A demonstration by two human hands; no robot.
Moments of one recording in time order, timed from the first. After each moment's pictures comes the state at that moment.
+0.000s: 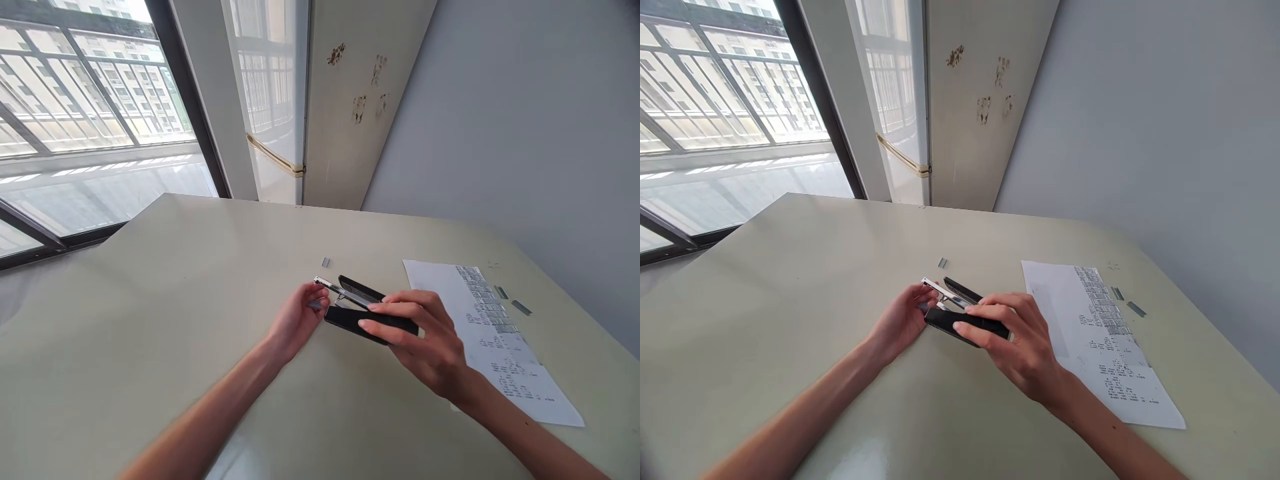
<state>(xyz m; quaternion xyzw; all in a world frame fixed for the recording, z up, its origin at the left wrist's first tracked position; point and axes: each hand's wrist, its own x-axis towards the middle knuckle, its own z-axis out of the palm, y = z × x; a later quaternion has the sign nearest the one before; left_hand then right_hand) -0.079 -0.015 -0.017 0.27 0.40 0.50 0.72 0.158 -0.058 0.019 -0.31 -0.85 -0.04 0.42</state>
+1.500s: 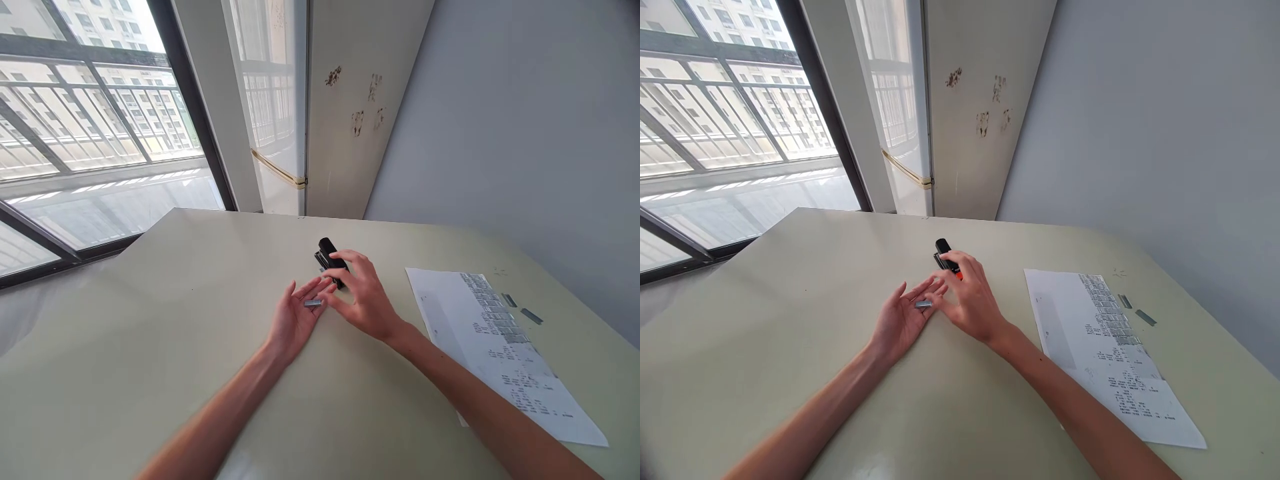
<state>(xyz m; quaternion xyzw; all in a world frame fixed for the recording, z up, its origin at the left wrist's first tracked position) -0.088 -0.006 -0.009 0.10 0.33 0.58 0.74 0.087 0.023 0.003 -0.38 -0.84 0.06 0.39</state>
